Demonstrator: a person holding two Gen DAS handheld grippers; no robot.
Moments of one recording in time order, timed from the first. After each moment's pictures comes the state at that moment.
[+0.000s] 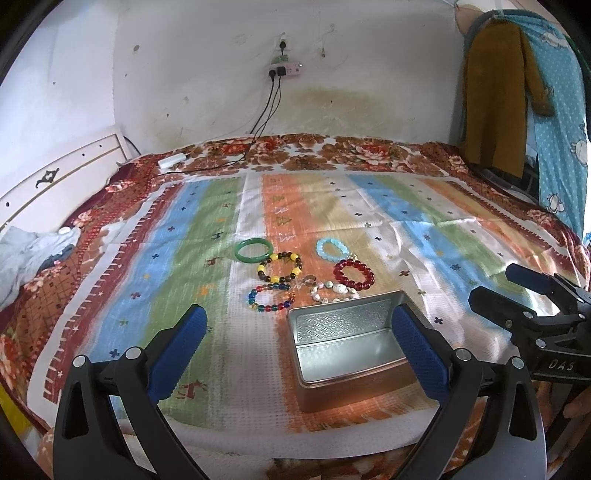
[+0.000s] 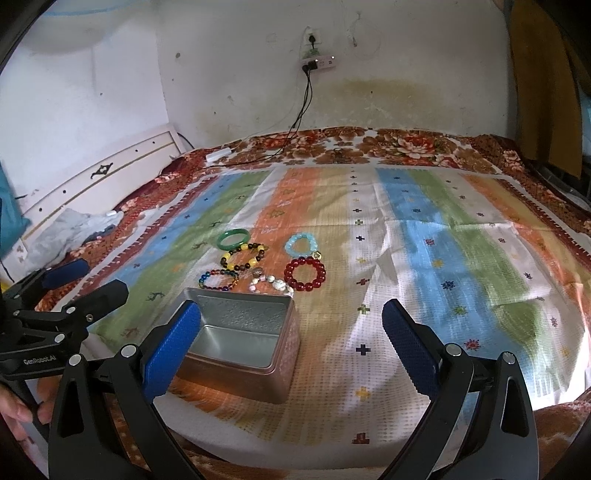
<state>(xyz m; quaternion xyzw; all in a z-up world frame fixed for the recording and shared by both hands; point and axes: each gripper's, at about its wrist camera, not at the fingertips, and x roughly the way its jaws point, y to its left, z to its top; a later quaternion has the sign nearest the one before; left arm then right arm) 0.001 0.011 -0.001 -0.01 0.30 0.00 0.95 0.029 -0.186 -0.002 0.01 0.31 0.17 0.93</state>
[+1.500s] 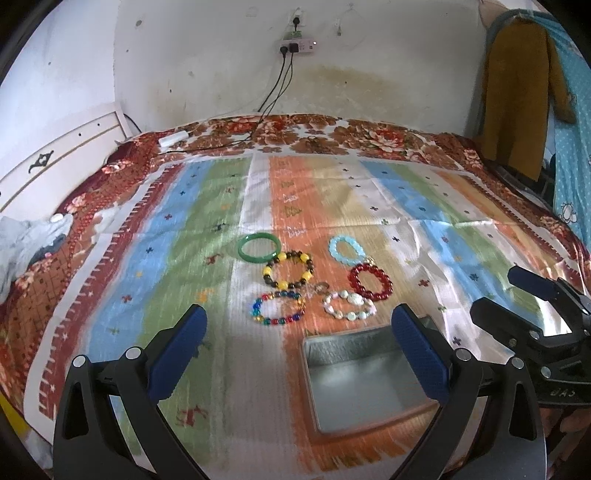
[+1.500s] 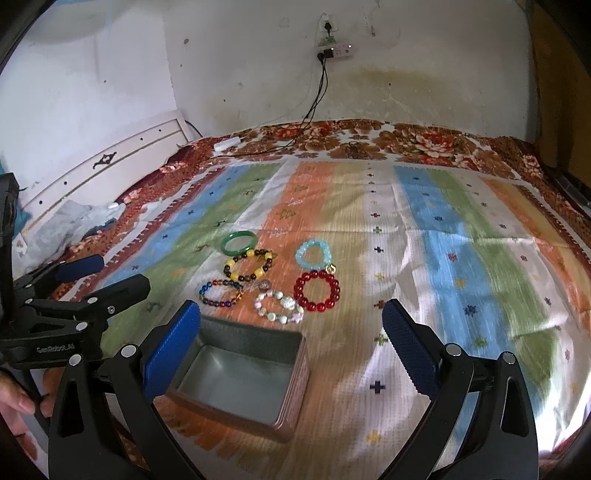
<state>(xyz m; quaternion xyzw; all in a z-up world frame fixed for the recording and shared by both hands) 0.064 0.029 0.001 -0.03 0.35 0.01 0.94 0.078 -0.163 0.002 0.00 0.33 0.20 0.92</state>
